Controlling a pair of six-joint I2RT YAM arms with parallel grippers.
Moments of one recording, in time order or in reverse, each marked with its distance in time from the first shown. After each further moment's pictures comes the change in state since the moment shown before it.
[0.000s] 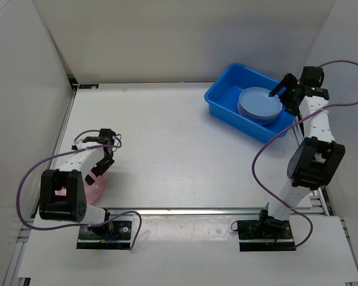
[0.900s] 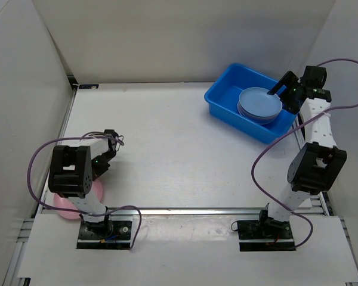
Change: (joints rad) left arm 0.031 0.301 0.042 0.084 -0.083 0.061; right arm 0.000 -0.055 -0.031 0.017 -0.081 -0.002
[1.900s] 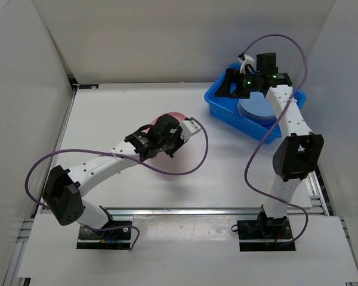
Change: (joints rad) left arm -0.764 -0.240 0.312 0.389 0.658 1.180; right arm 0.330 0.139 0.237 -0.107 -0.463 -0.383
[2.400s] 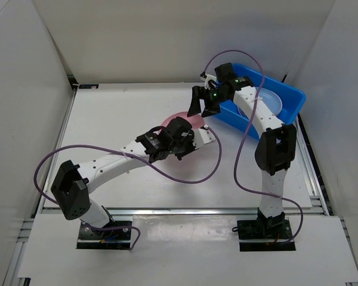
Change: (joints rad) left arm -0.103 0.083 0.085 0.012 0.068 0.208; right arm 0.270 0.185 0.113 -0.163 0.047 0.053
